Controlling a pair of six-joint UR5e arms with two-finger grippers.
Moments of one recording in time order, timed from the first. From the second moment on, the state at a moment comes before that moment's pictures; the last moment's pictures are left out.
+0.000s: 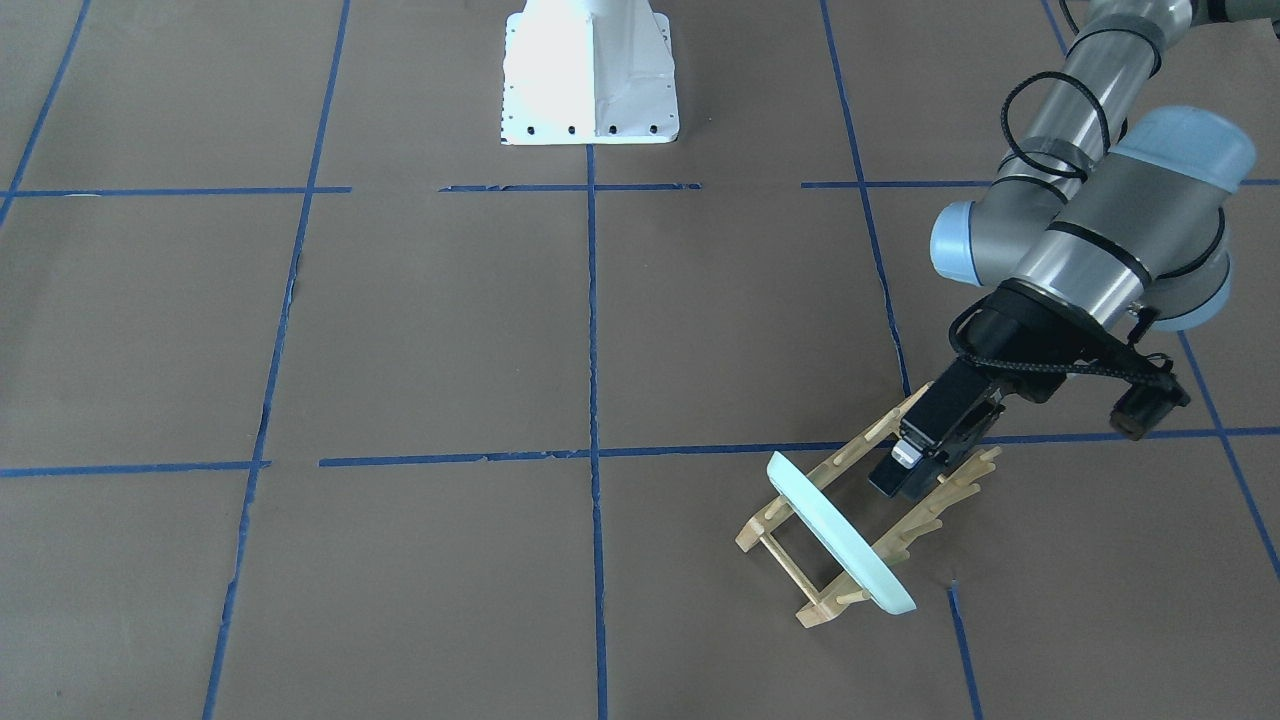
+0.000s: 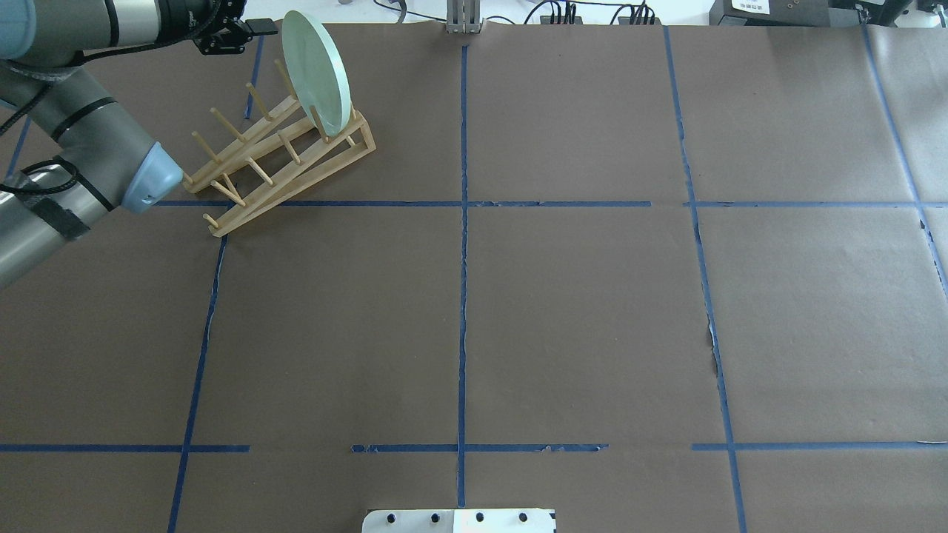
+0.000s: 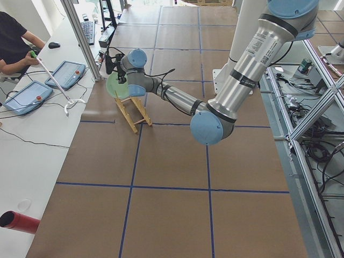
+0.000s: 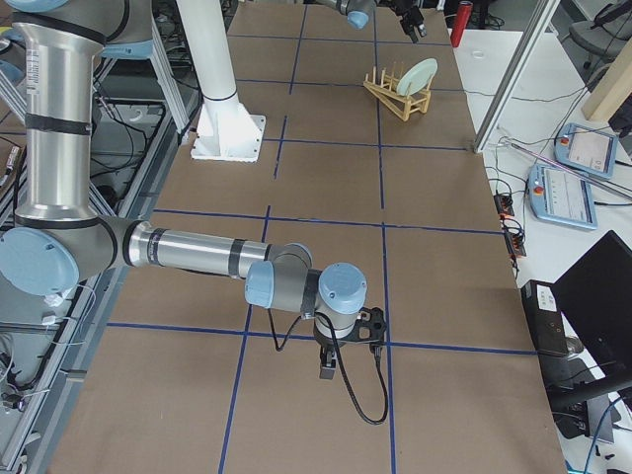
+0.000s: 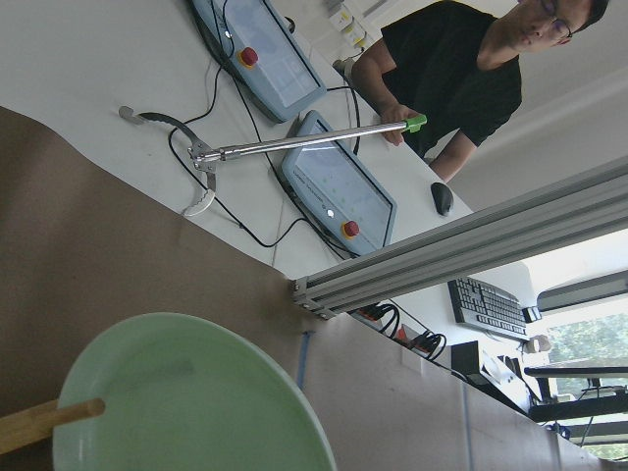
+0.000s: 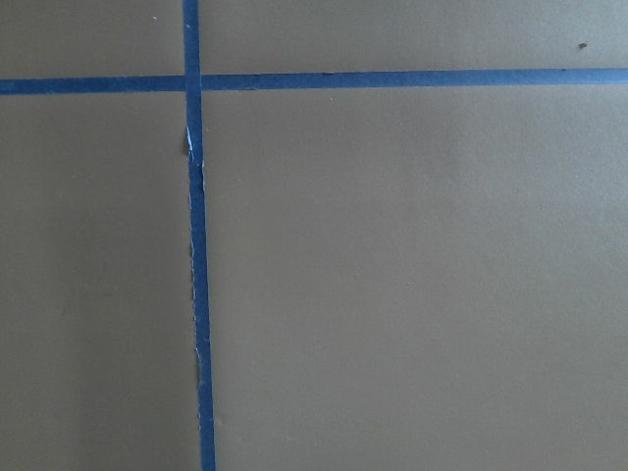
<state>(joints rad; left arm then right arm) -1.08 -2.09 -1.48 -2.54 -2.05 -1.47 1.62 -1.68 1.60 -1.60 2.30 -0.07</state>
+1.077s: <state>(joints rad) -1.43 -1.52 -1.70 -2.00 -2.25 -0.28 1.62 -1.68 1.60 -1.60 2.30 -0.07</state>
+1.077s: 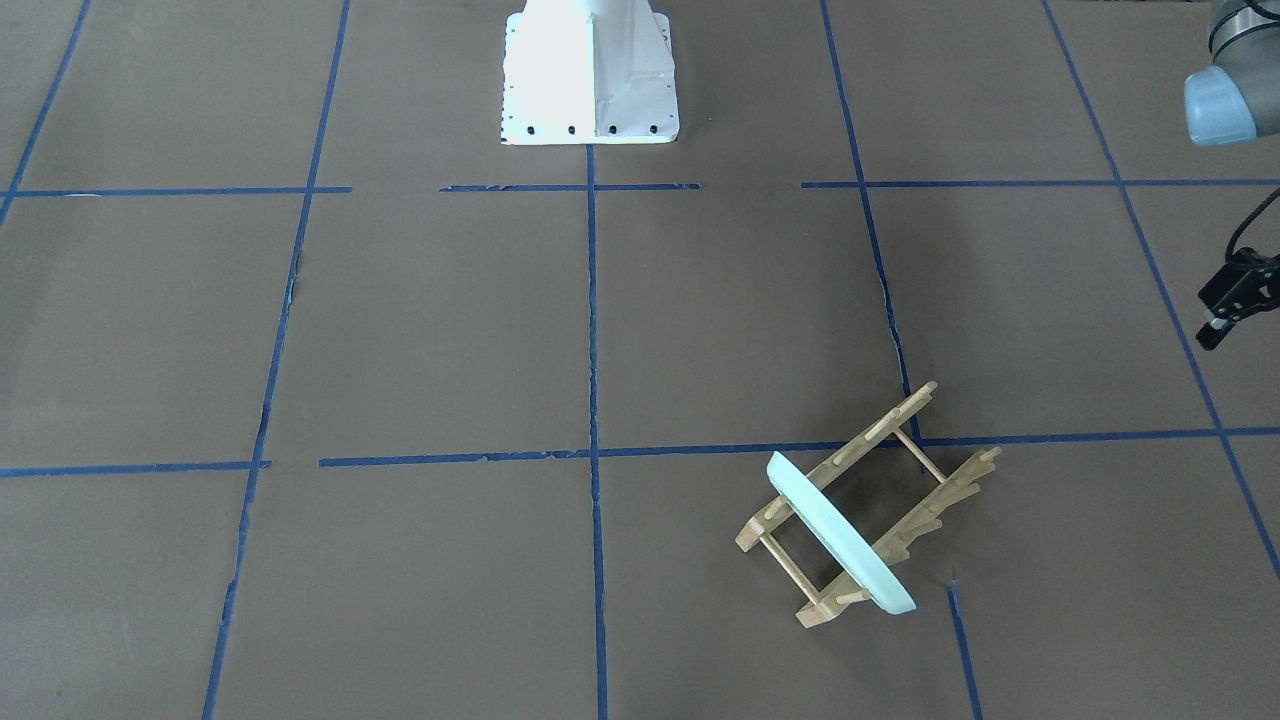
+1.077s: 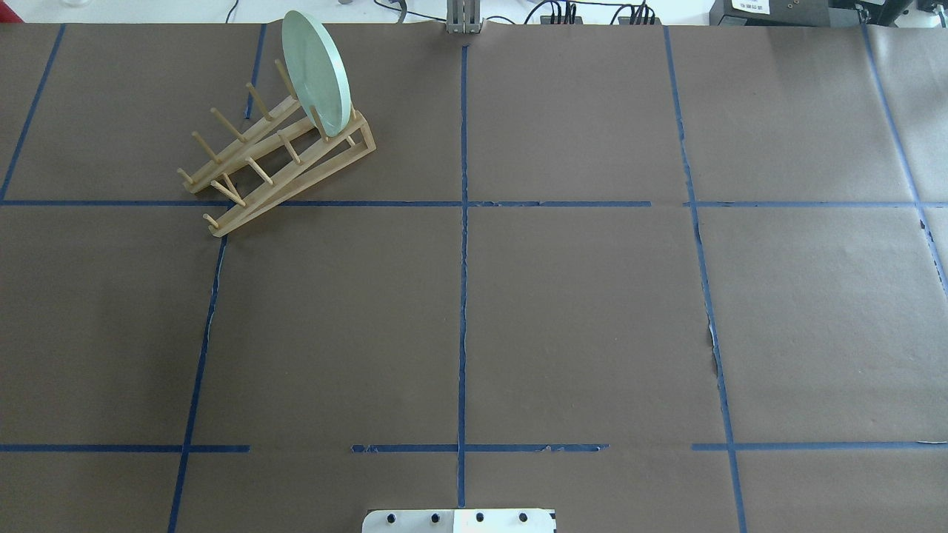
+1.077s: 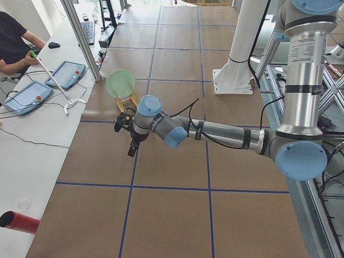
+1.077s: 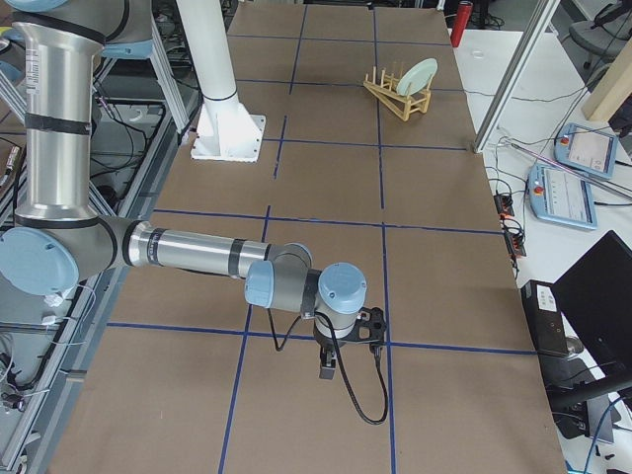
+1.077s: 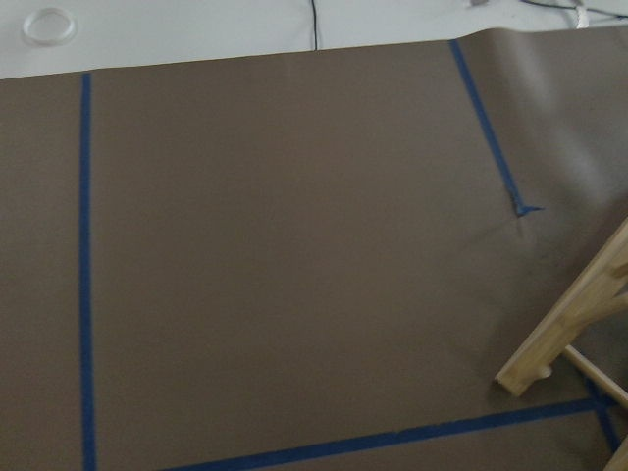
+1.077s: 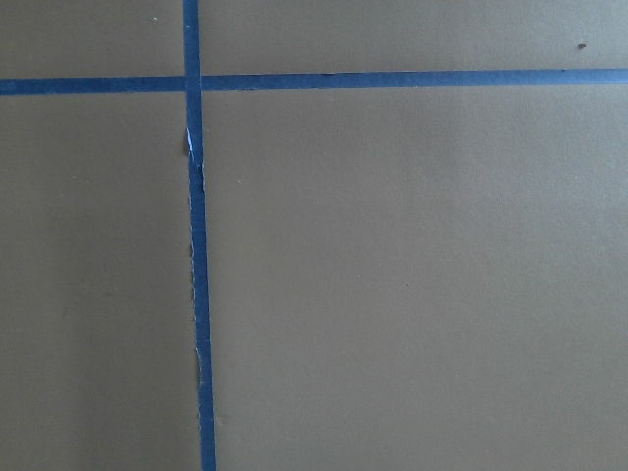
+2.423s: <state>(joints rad) -1.62 -1.48 -1.69 -1.60 -2.37 0.18 1.62 -1.68 1.60 -1.60 2.30 -0.07</state>
